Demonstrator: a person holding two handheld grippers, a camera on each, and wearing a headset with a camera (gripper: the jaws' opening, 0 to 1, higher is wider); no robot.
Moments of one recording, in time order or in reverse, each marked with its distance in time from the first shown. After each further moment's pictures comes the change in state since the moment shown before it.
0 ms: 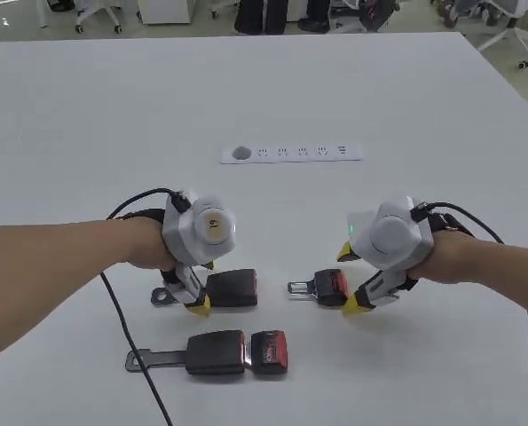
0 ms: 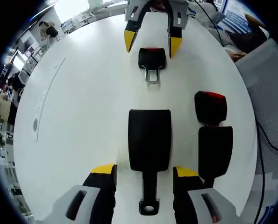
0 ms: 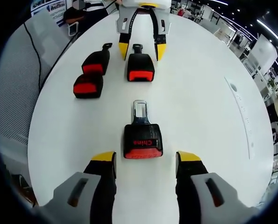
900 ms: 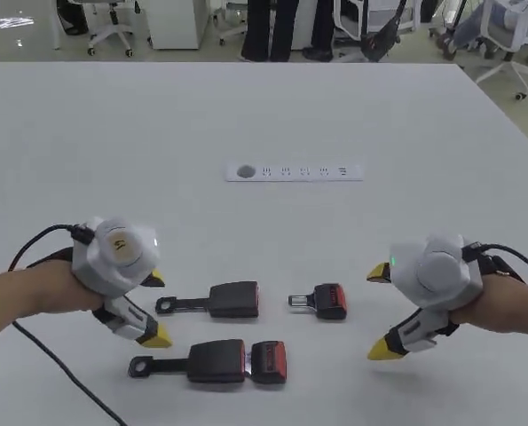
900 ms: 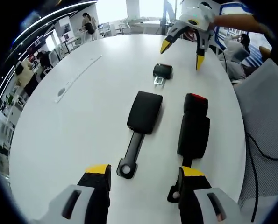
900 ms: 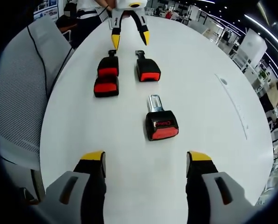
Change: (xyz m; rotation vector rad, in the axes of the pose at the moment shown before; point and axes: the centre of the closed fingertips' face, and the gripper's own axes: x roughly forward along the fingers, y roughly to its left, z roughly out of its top) left arm -0.045 -0.028 -0.055 -0.317 -0.281 0.108; right arm -0.037 0.037 -0.018 0.094 -0.054 -0.066
